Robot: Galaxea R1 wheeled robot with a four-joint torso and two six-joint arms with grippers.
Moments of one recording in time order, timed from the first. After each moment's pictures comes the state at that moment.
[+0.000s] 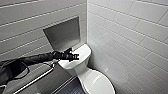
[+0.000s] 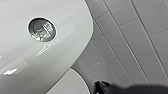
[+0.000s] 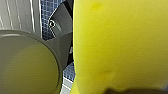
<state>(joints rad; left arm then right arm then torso) 0.09 2.49 -1.66 -0.14 0.41 -0.50 -1.53 2.59 -1.86 0.19 0.33 0.11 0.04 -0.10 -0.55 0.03</state>
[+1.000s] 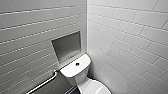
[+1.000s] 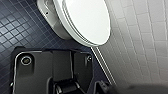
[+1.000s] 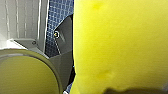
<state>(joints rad) 0.86 2.10 -1.29 0.11 0.32 -0.49 -1.56 2.64 -1.96 0.19 0.32 0.11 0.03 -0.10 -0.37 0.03</state>
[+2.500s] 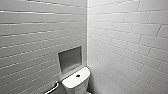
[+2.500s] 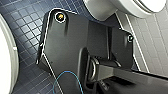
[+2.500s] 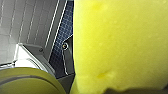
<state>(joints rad) 1.46 2.59 -2.13 0.30 -0.04 -0.49 -1.60 2.73 -2.08 0.16 0.31 0.10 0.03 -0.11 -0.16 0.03</state>
